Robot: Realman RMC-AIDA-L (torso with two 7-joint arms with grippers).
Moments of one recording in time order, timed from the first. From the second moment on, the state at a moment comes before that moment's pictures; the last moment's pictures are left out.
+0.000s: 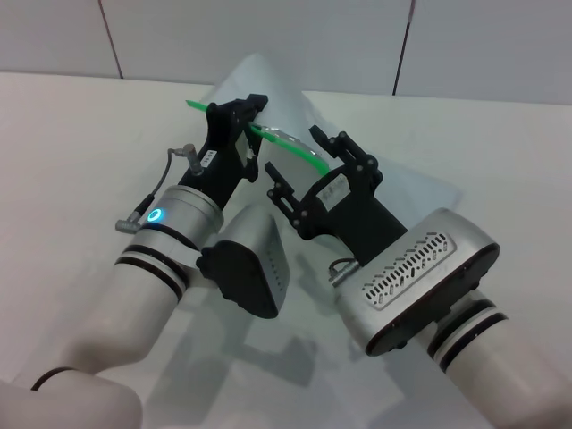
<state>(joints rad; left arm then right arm) -0.60 -2.04 2.86 0.67 1.57 -1.07 -1.44 0.57 2.02 -2.88 -0.95 -1.66 0.88 2.23</state>
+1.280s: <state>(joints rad) -0.58 -2.04 2.86 0.69 1.65 -1.07 -1.44 0.58 2.03 -2.88 -0.93 -1.66 0.88 2.23</state>
